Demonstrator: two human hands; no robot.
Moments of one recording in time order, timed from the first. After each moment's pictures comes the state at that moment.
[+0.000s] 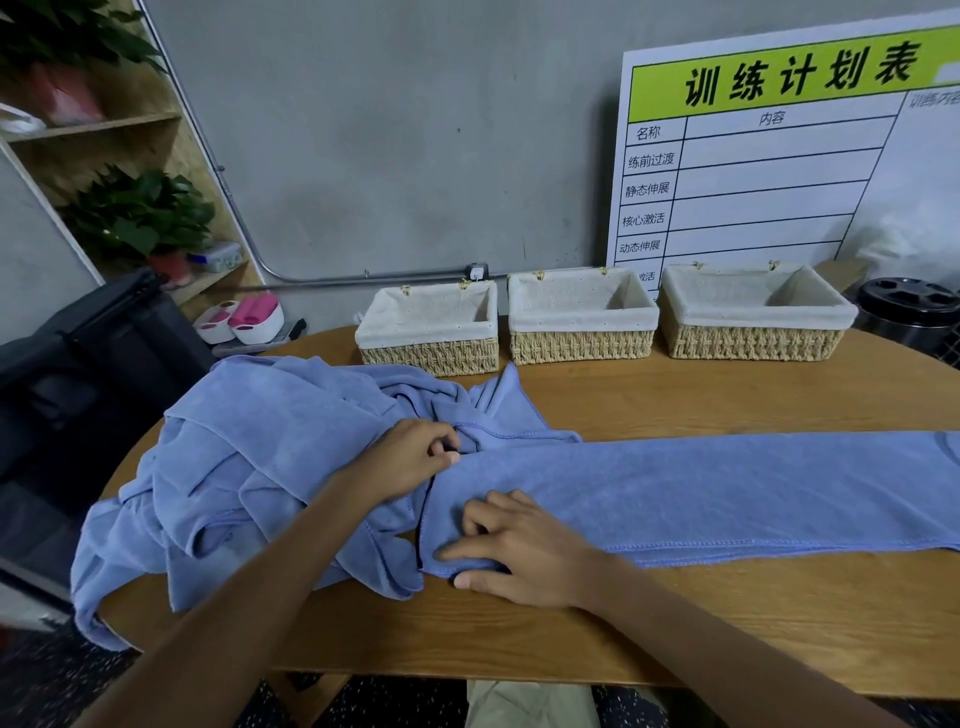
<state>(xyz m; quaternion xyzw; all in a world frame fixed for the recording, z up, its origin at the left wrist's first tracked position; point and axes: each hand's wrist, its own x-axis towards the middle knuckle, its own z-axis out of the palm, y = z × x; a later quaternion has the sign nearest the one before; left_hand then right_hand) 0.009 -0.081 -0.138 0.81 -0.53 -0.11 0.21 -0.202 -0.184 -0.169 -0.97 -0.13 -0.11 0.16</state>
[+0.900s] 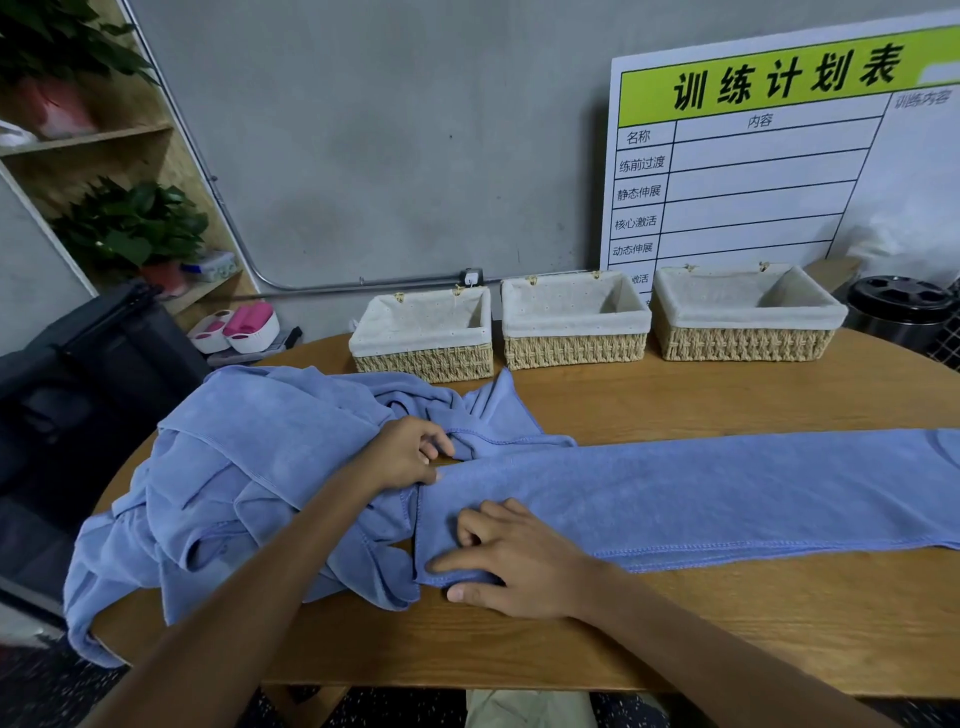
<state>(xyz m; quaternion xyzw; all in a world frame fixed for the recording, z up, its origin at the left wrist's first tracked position) 0.011 -0.090 -0.125 0.86 -0.44 -0.18 0.21 -0.203 -0.182 -0.168 -0.98 -0.13 -0.09 0.16</state>
